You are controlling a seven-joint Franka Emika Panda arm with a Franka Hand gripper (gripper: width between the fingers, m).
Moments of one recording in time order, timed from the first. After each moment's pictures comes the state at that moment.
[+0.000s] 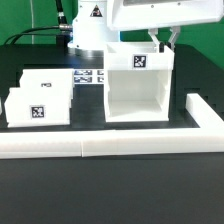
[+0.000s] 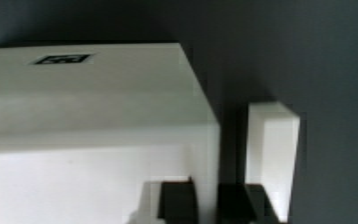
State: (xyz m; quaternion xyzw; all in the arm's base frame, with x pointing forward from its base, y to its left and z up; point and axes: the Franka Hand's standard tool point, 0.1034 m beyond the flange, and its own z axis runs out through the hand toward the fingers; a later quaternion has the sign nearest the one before) arm 0.511 0.104 0.104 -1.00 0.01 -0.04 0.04
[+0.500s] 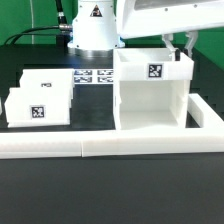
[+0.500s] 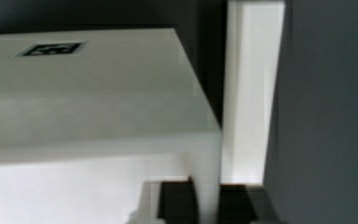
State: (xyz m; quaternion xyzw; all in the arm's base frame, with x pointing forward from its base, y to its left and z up) arm 0.563 0.117 0.105 -0.99 0.01 -0.08 0.05
